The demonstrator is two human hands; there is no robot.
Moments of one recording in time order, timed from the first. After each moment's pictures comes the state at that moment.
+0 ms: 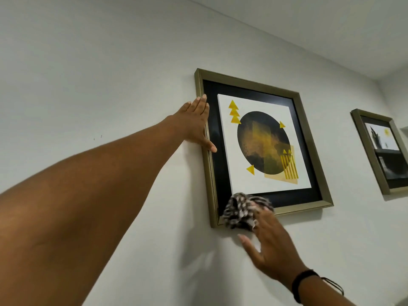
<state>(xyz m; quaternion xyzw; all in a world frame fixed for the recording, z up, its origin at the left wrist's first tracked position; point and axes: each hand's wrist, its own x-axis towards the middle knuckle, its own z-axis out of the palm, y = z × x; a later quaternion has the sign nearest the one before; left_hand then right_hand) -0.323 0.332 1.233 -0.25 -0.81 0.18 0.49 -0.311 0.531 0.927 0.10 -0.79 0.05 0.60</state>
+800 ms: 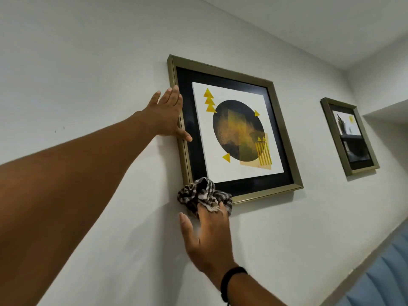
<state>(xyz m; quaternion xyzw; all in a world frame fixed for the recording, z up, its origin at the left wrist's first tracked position) -0.331 0.333 1.225 -0.25 -0.81 0.17 0.51 -0.294 0.424 0.934 0.07 -0.74 0.25 0.62</state>
